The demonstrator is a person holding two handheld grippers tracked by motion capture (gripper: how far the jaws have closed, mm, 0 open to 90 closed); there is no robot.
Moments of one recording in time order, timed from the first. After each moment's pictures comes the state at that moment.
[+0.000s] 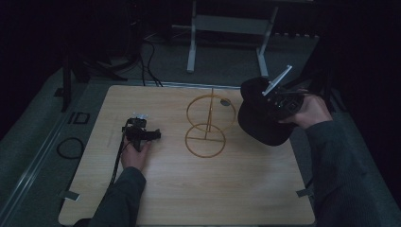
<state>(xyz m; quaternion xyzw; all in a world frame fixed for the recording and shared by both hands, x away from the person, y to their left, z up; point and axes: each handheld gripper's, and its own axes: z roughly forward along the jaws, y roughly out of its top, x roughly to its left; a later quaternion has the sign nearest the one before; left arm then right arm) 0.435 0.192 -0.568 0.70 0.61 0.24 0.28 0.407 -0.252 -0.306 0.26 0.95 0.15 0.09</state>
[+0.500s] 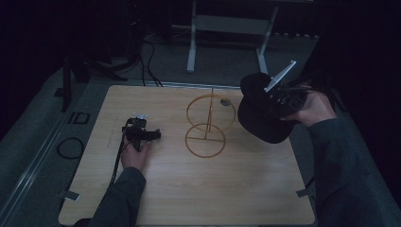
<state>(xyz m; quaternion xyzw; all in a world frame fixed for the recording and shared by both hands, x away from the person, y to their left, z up) 0.435 0.192 -0.568 0.70 0.61 0.24 0.28 0.402 -0.251 -0.290 0.25 0.95 0.16 0.09</state>
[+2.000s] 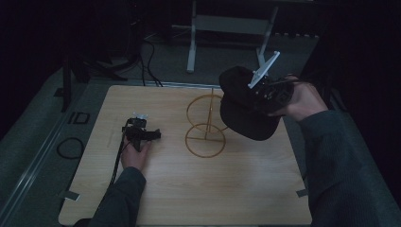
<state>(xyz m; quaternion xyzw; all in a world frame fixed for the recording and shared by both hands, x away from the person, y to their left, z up) 0.435 0.192 -0.568 0.70 0.61 0.24 0.28 0.388 -0.201 -0.258 0.16 0.97 0.18 0.09</state>
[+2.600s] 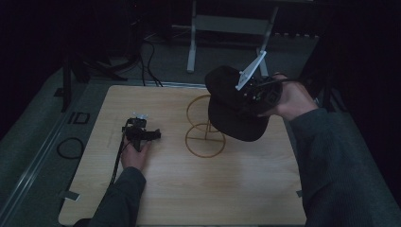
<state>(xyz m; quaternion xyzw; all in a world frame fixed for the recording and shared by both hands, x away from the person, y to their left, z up) 0.435 0.192 -0.568 0.70 0.61 0.24 0.28 0.378 -0.171 -0.252 0.11 0.97 0.18 0.08</state>
